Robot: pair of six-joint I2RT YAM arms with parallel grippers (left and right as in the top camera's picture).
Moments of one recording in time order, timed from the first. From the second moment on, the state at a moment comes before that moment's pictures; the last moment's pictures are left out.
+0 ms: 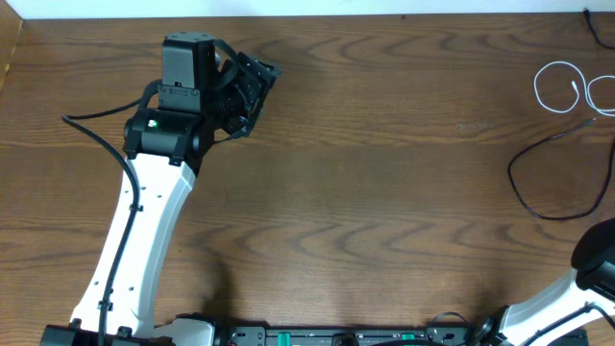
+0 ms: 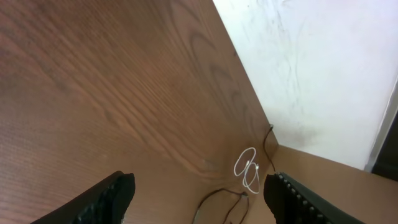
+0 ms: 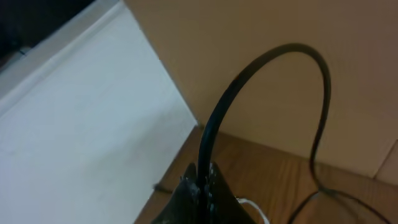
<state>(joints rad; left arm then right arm) -0.18 1.45 1.42 -0.70 0.34 -1.17 -0.55 1.93 1.99 -0.38 0.30 0.52</state>
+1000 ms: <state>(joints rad) -0.20 1.45 1.42 -0.72 0.31 -1.09 -0.51 2.02 1.99 -0.66 -0.17 0.41</state>
